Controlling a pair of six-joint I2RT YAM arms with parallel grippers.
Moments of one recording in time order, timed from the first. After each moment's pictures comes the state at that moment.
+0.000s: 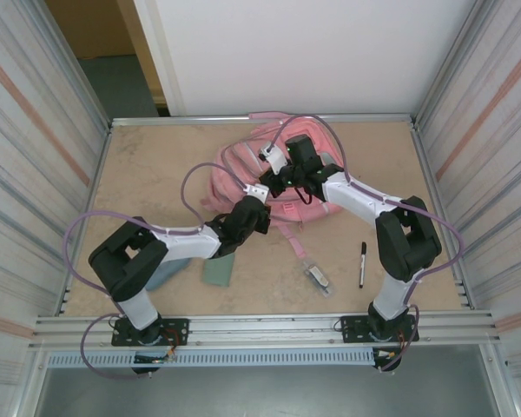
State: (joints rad) left arm -0.86 1.70 0.82 0.30 -0.34 -0.28; right arm 0.56 1.77 1.29 -0.20 -0.36 -0.15
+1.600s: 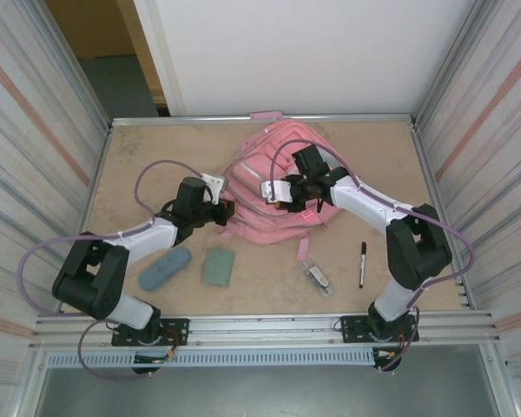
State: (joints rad) left arm -0.44 1.49 0.69 0.16 0.29 -0.23; right arm 0.53 1.68 1.20 -0.46 -0.34 -1.13
